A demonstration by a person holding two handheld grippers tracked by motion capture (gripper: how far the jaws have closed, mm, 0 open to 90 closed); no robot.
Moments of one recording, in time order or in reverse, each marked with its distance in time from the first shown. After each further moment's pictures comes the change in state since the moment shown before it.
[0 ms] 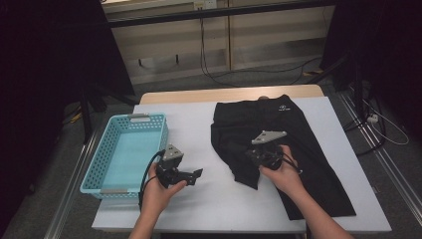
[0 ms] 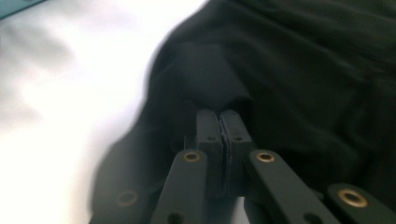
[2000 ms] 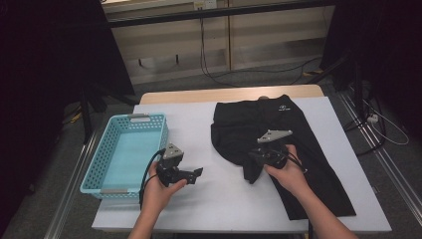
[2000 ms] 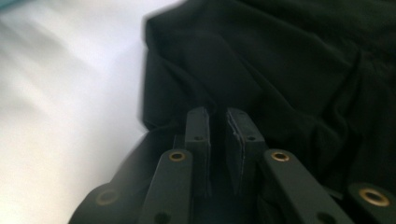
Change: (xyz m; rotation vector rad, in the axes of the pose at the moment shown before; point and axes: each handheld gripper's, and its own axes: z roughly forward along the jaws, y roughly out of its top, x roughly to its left) left arm 0.002 0.002 0.003 -0.002 -0.012 -0.006; right arm -0.008 -0.008 0.002 0.029 0.006 0.010
